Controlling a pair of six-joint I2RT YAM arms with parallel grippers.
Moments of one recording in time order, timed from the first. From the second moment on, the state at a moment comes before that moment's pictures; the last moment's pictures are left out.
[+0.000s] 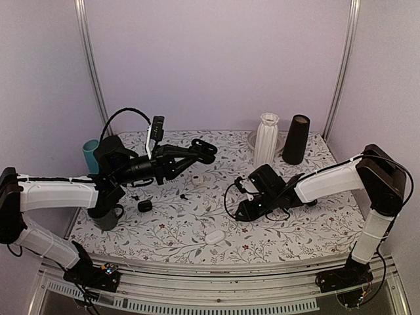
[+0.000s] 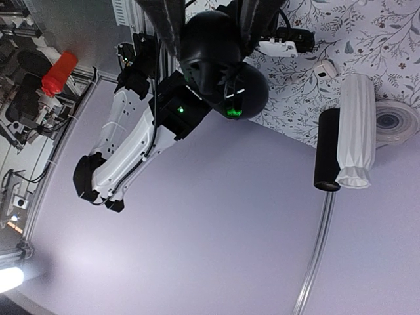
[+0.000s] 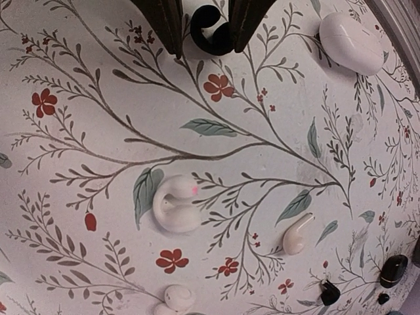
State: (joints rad) left arm -0.72 1.33 0.69 0.85 0.62 -0.44; right arm 0.84 1.79 0.93 -0.08 -0.15 0.36
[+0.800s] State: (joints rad) left arm -0.72 1.34 0.69 0.85 0.62 -0.46; right arm 0.87 1.77 0.89 -0.07 -0.15 0.37
